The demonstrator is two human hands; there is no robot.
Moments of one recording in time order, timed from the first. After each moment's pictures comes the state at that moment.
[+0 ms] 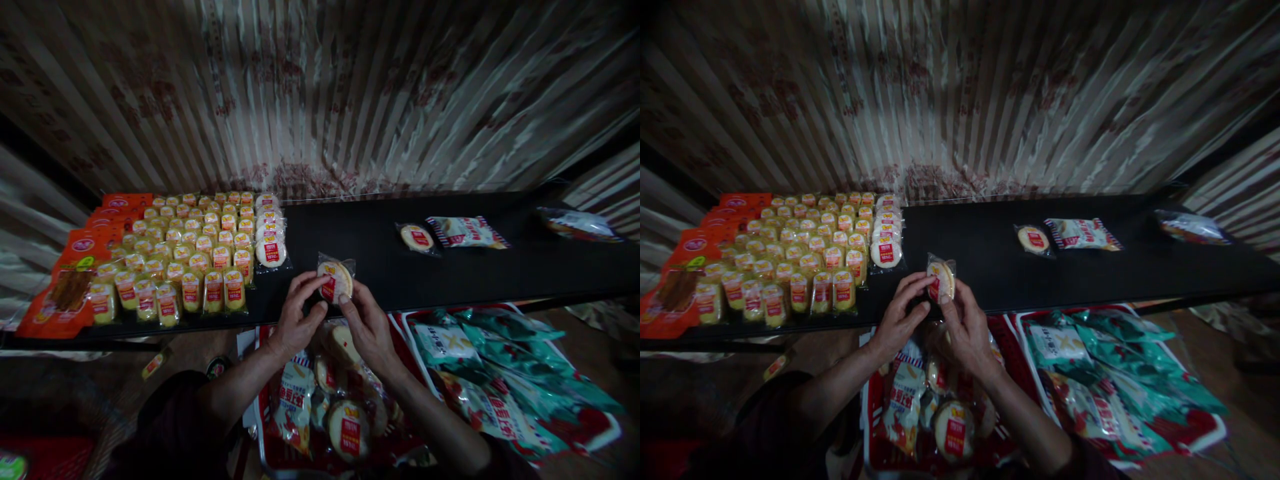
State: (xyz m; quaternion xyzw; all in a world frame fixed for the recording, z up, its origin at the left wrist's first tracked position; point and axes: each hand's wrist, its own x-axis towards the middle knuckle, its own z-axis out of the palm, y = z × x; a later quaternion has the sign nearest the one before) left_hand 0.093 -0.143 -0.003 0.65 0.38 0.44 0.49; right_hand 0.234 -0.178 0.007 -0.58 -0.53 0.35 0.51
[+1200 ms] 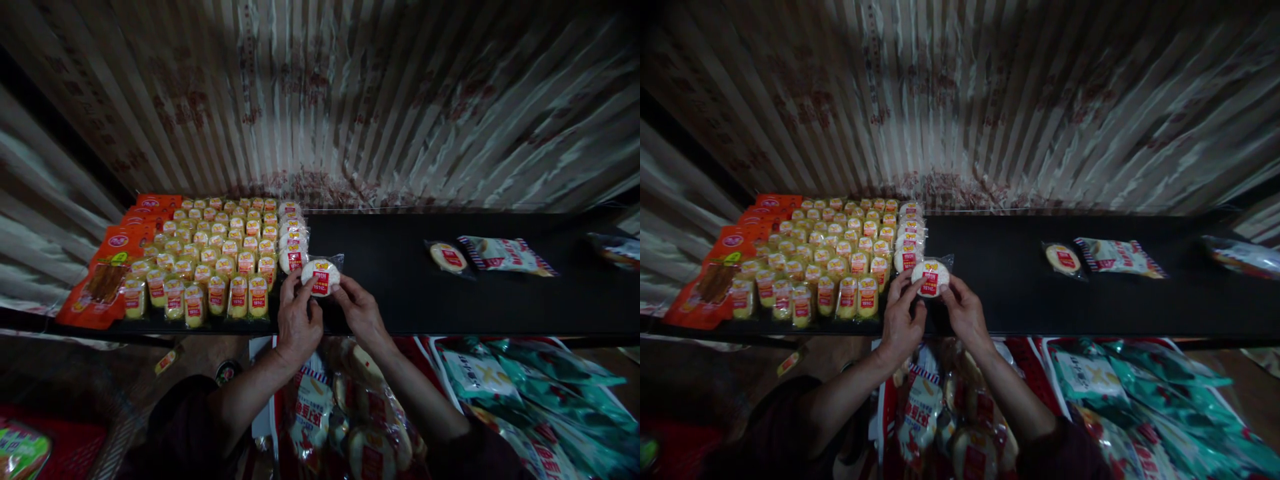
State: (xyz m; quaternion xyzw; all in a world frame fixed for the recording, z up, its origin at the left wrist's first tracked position) left_hand 0.069 -0.130 -0.007 0.67 0.53 0.45 0.24; right_hand 0.205 -0.114 -0.012 -0.56 -0.49 0.43 0.51
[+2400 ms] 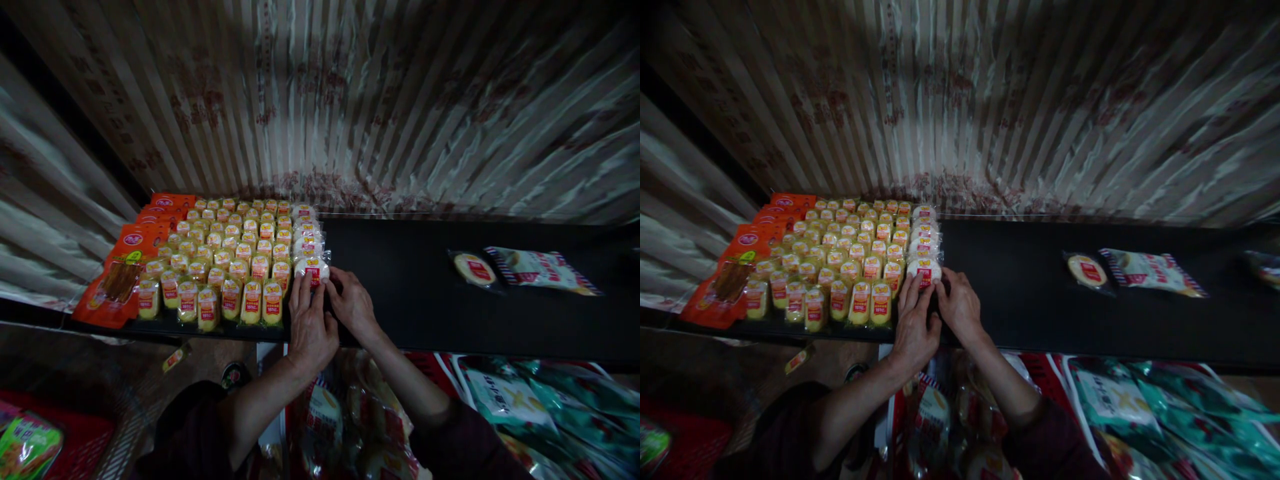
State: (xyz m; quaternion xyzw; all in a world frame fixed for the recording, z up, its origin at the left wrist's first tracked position) left_hand 0.064 -0.125 -0.018 0.69 0.56 0.39 0.23; right_hand 0.178 -0.076 -0.020 -0.65 -0.67 0.14 0.33
